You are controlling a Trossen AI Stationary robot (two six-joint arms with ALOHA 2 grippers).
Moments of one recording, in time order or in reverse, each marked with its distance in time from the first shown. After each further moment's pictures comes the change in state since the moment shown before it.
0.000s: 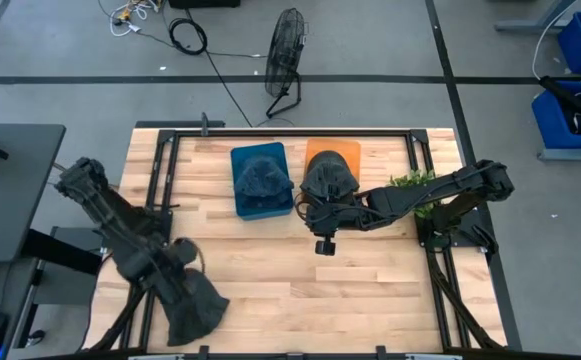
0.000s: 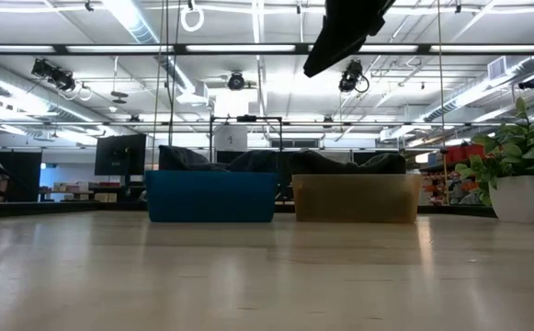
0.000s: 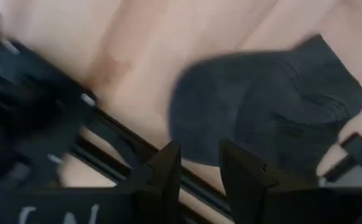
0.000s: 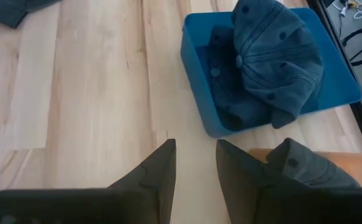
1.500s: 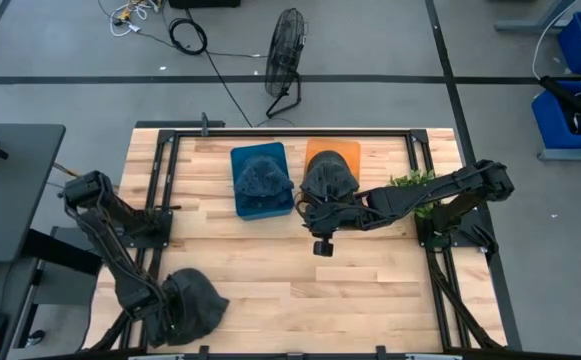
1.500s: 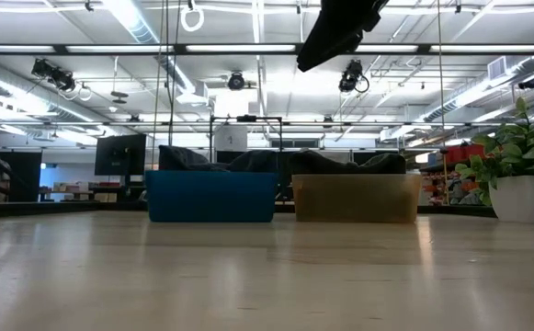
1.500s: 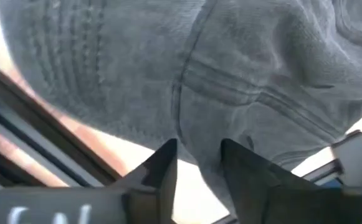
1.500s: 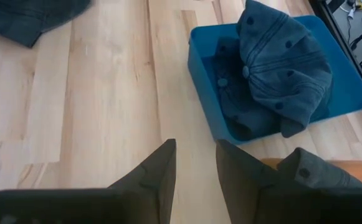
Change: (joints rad) left arm -0.269 0.143 -0.313 0.650 0.090 -0.572; right arm 0.000 0.000 0.000 0.044 -0.025 0.025
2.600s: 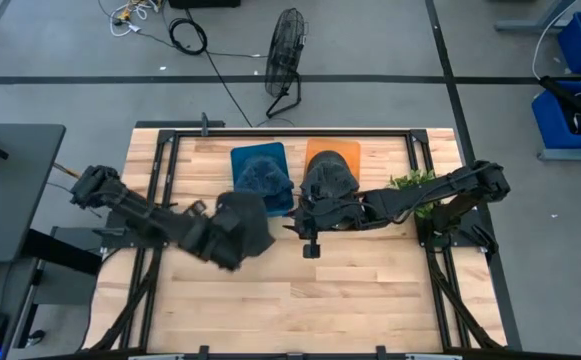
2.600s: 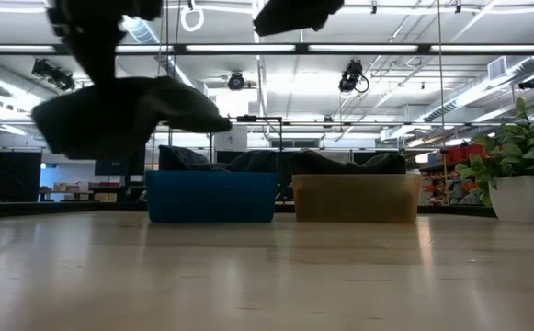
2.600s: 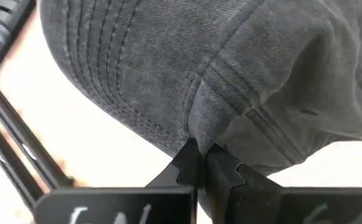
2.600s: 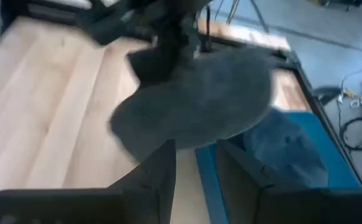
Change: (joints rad) left arm 0.670 0.008 0.349 -0.563 -0.541 0.928; right arm 0.000 0.031 0.001 0.313 -0.020 -0.235
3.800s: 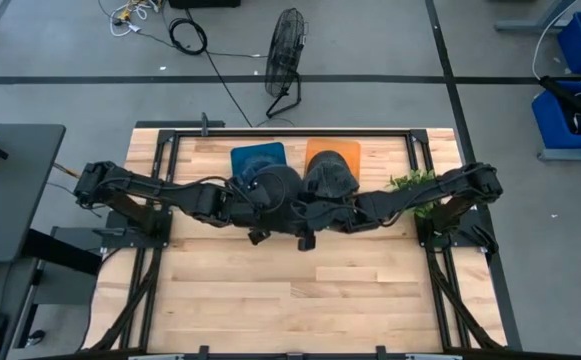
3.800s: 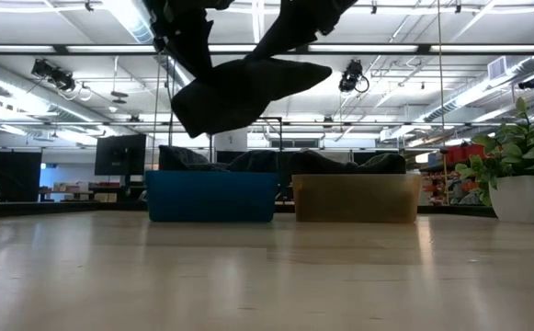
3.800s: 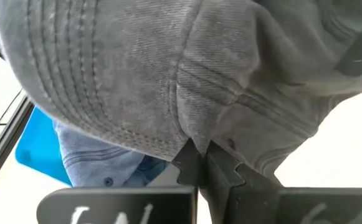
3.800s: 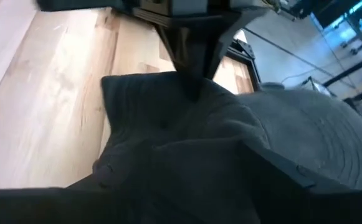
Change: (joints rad) left arm 0.254 -0.001 0.050 0.474 -0.033 0.652; right arm -0.017 0.061 -0.001 0.008 0.187 -0.172
